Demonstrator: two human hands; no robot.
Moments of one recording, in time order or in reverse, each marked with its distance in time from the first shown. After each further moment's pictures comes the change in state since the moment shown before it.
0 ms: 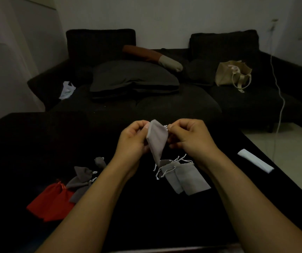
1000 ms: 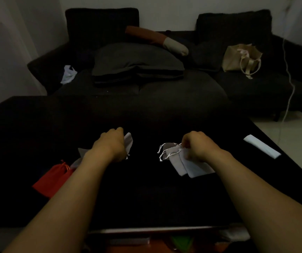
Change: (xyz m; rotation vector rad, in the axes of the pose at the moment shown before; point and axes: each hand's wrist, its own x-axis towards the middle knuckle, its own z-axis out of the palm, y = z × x) left_hand 0.034 -0.023 -0.080 1.385 -0.242 -0.375; right_hand 0.029 0.096 -0.024 -1.107 -0.240 0.112
